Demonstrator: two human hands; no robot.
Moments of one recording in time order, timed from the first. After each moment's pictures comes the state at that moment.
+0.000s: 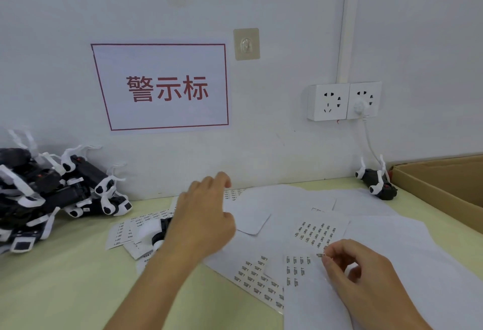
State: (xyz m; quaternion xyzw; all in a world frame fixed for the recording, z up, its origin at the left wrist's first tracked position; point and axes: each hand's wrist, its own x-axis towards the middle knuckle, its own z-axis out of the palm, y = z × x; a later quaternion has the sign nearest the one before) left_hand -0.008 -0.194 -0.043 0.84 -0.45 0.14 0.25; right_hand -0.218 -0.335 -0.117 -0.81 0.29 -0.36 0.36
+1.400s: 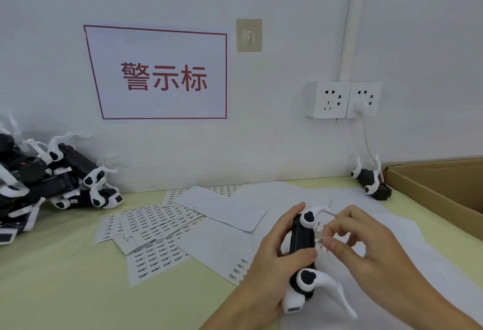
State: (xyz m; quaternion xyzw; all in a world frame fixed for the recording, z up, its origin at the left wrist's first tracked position) left_hand -0.095 -0.241 -0.108 0.49 -0.37 -0.39 0.68; right_hand -0.223 -0.346 -0.076 -0.87 0.17 -0.34 0.30
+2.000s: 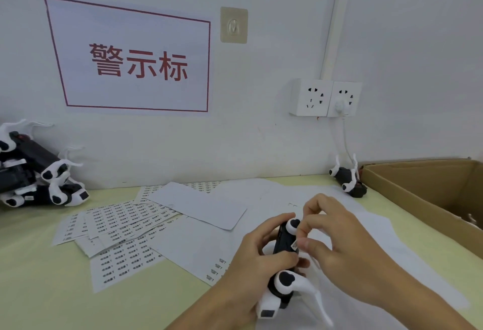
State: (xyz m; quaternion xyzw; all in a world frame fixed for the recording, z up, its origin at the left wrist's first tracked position) left_hand -0.088 -0.245 -0.111 0.48 -0.37 -0.42 0.67; right_hand -0.214 -0.347 -0.063 -0.93 0.18 -0.25 0.20
